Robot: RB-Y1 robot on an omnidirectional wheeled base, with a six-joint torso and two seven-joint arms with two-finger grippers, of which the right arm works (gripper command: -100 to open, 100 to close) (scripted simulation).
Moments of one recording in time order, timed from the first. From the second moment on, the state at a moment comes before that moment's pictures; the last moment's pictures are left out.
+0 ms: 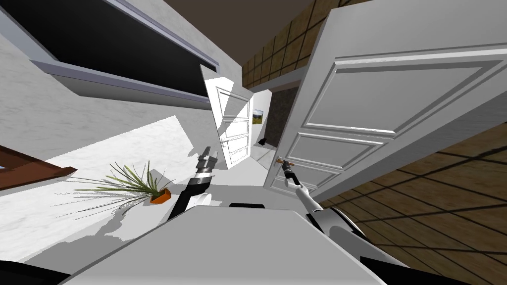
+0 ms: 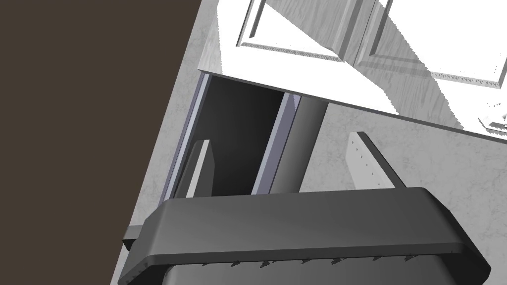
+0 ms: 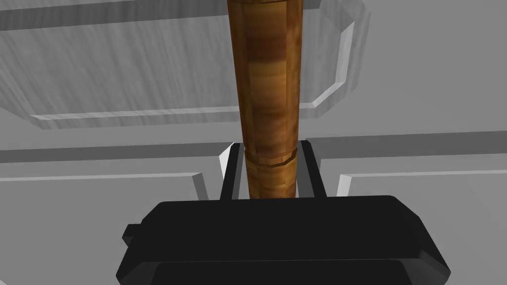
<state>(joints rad) -0.29 -0.50 0.17 -0.74 -0.59 -0.51 -0.03</state>
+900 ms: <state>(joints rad) -0.26 -0.55 0.26 -0.81 -0.58 -0.53 -0.10</state>
